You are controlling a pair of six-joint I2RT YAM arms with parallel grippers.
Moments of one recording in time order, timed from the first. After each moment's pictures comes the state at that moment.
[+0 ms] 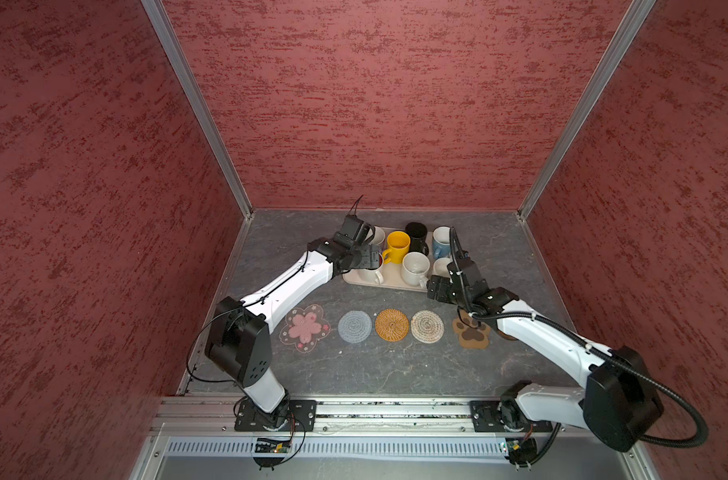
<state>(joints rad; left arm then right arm) -0.56 1.64 1.40 -0.66 -0.17 -0.49 0.51 1.29 0.82 -0.36 0.15 0.63</state>
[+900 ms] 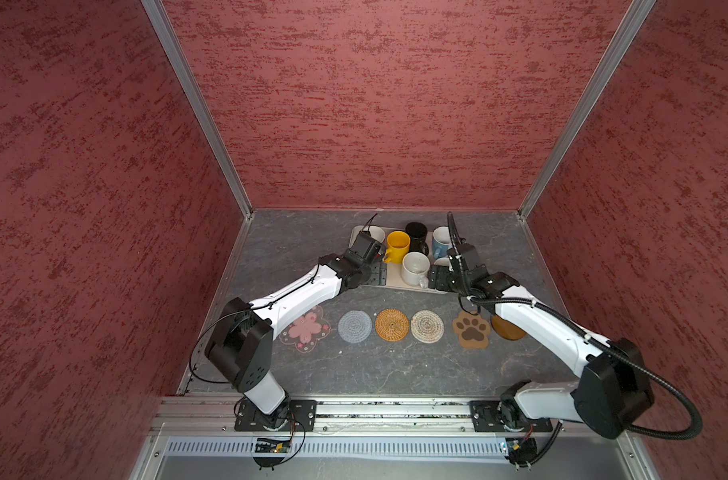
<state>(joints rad) -0.66 1.64 1.27 -0.56 -0.17 -0.48 0.48 1.34 0.98 -0.47 0.14 0.51</state>
